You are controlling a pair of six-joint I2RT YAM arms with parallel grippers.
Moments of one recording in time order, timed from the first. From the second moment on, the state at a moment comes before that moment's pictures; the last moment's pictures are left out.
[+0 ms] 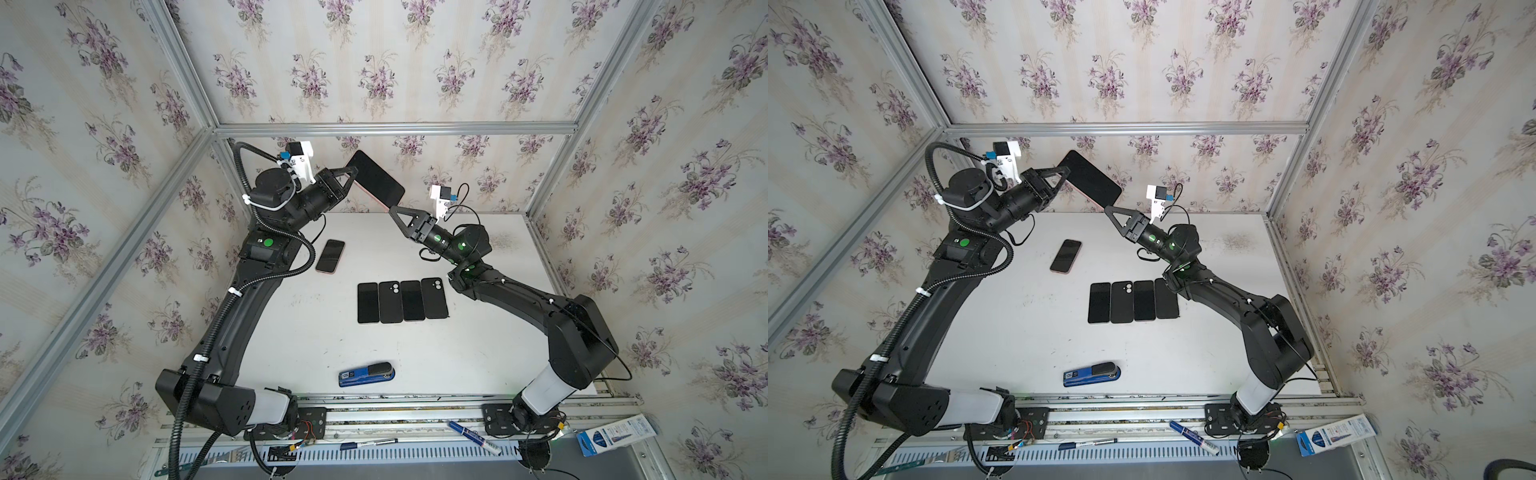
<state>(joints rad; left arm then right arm) -0.24 1.39 1.57 -0.07 0.45 -0.91 0.55 1.65 1.15 0.97 -0.52 1.17</state>
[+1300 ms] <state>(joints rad) -0.23 1.46 1.67 -0.12 0.55 -1.00 0.55 1.69 1.11 1.16 -0.63 0.98</state>
